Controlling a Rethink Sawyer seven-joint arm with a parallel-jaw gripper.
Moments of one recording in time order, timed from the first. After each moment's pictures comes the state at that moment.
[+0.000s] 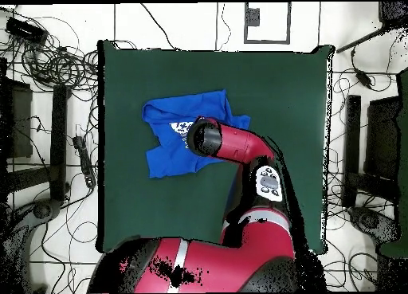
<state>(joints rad) -0.11 -0.30 -0.10 1.40 0.09 0.30 1.87</state>
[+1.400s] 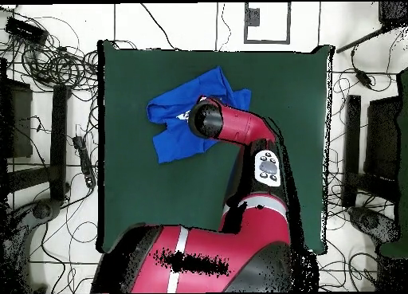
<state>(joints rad) -0.10 -0.22 -0.10 1.22 0.09 0.30 1.87</state>
